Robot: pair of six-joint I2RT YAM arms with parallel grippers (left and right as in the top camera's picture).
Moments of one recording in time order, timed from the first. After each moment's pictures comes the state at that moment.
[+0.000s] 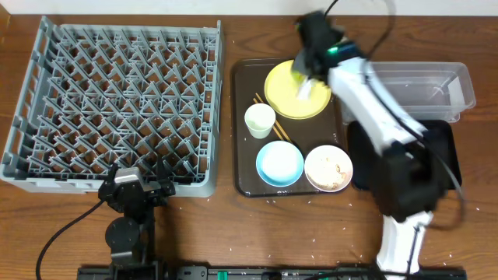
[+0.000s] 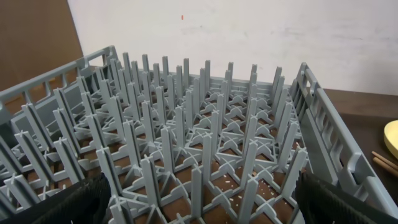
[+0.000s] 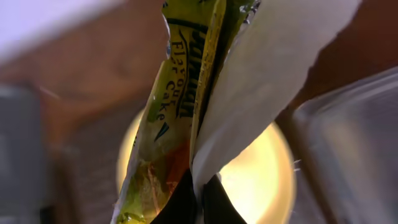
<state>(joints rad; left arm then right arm) 0.10 0.01 0.03 -0.14 -0.06 -0.04 0.34 2.06 1.84 -0.75 0.21 0.72</state>
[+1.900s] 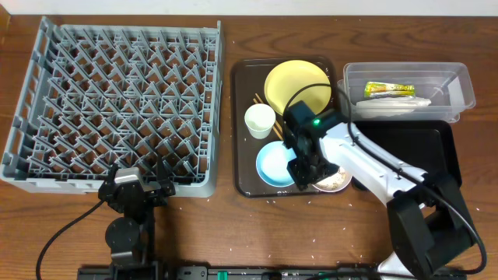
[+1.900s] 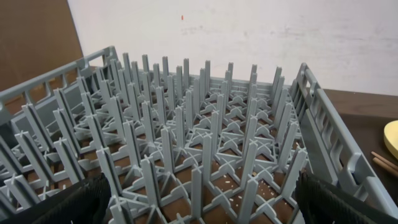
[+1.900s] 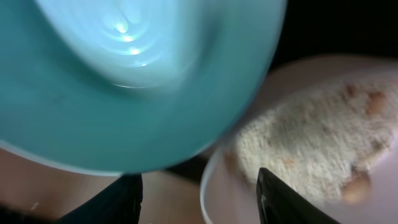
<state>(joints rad) 0.10 0.01 0.03 -0.14 -0.06 -0.04 0.57 1.78 1.15 -1.02 -0.06 0.09</state>
